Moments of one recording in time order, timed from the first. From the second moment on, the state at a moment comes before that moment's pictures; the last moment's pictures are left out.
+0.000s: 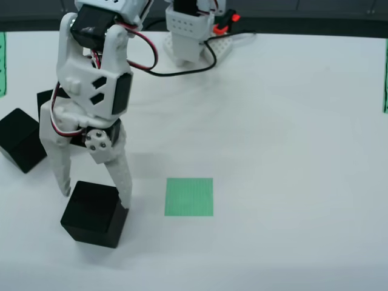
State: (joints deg) arm 19.8 79.5 93.2 45.4 -105.5
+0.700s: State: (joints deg) arm 20.4 76.2 93.3 45.0 -105.5
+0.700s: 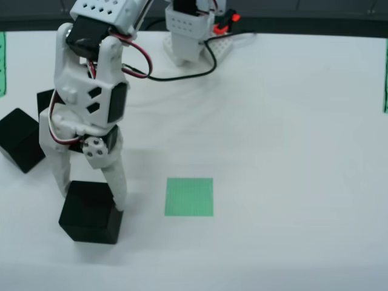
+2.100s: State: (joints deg) arm 4.7 104.9 125.4 40.3 -95.7
